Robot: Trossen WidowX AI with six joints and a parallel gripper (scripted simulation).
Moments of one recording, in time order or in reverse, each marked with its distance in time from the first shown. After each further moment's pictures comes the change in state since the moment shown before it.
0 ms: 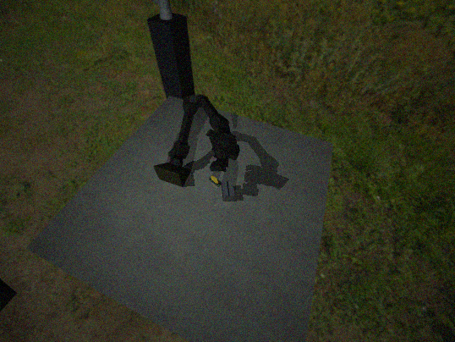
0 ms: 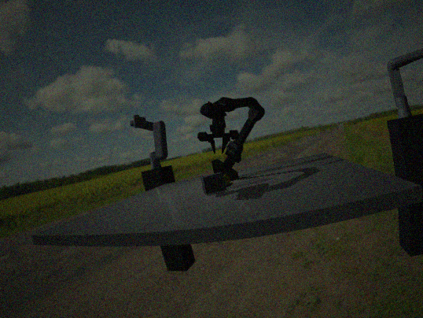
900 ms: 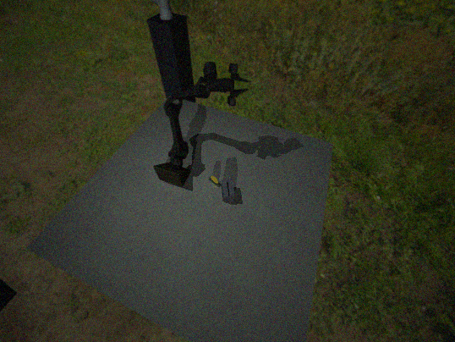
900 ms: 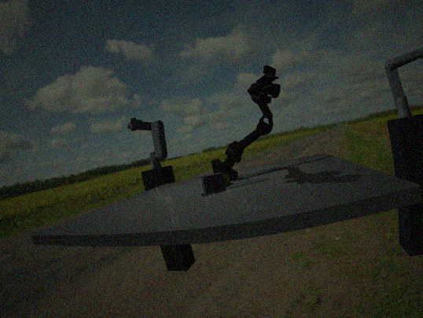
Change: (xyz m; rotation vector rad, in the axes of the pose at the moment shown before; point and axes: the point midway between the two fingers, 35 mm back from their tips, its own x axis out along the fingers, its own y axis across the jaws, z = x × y) arm -0.275 0.268 0.083 -1.882 -1.291 -0.787
